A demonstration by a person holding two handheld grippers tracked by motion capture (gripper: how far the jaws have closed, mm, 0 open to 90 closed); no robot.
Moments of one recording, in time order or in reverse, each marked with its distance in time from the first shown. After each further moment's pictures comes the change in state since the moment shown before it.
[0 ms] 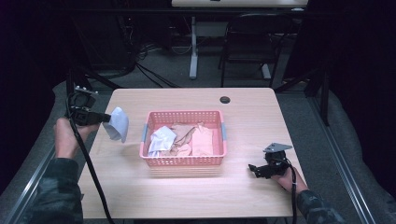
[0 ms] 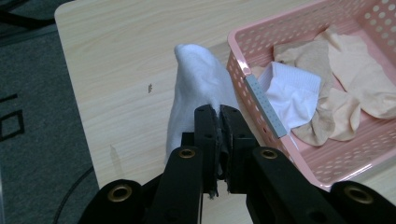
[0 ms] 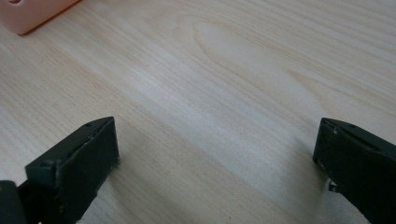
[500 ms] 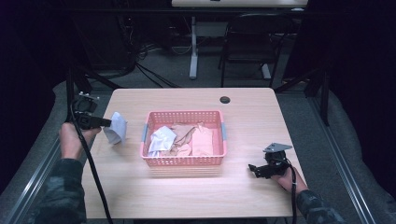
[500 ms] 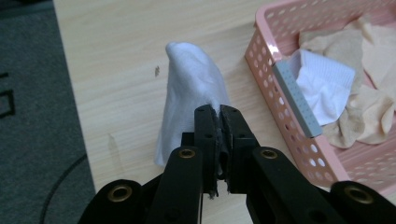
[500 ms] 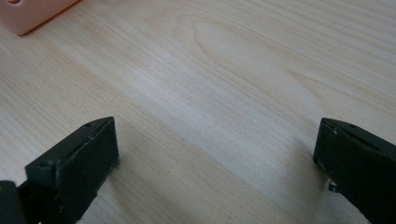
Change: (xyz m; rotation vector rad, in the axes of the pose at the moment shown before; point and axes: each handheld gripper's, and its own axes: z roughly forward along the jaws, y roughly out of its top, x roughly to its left) left arm 0.018 -0.014 0.033 0.041 0.000 -0.062; right arm 0.000 0.000 0.000 0.001 0.001 0.000
